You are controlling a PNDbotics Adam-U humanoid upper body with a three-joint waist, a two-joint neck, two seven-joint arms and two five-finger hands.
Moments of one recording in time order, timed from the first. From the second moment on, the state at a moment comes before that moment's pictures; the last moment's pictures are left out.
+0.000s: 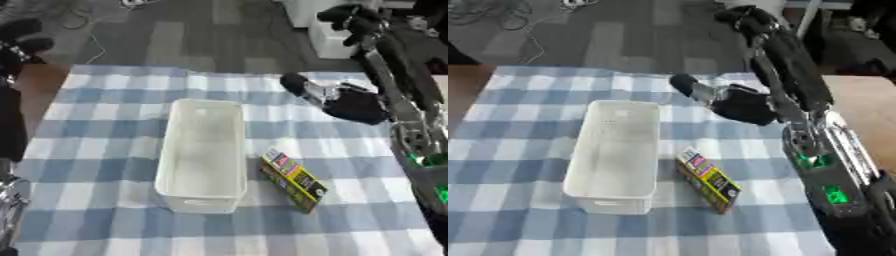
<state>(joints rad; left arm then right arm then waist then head) -0.39 0.39 -0.09 -1.98 0.19 -0.21 0.36 -0.52 -0.45 0.15 -1.97 0.84 0.26 0.23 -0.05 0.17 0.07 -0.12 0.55</state>
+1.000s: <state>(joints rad) -0.39 0.40 -0.09 -1.98 0.19 -0.20 0.36 -0.45 -0.44 0.18 -1.95 0.84 0.26 0.32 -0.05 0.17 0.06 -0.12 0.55</state>
